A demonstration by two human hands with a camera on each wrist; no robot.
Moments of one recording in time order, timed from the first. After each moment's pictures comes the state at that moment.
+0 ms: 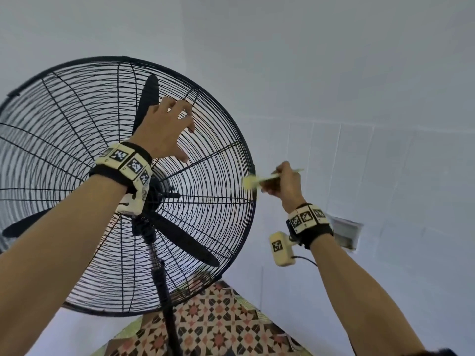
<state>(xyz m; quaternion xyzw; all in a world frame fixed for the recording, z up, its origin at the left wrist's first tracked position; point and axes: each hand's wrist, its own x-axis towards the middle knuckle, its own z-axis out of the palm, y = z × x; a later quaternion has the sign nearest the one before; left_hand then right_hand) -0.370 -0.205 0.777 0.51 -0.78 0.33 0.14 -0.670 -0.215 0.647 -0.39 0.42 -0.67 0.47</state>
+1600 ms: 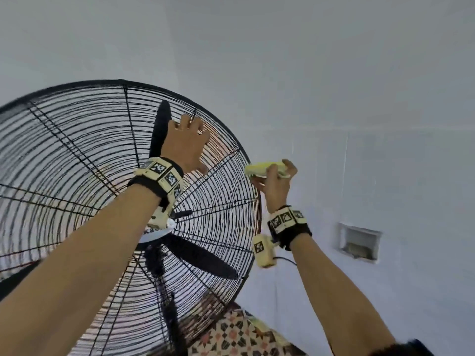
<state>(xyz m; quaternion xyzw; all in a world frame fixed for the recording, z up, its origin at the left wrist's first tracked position) -0.399 -0.263 0.788 0.56 -0.73 0.38 0.05 -0.597 -0.277 0.650 -0.35 0.34 -0.80 0.35</state>
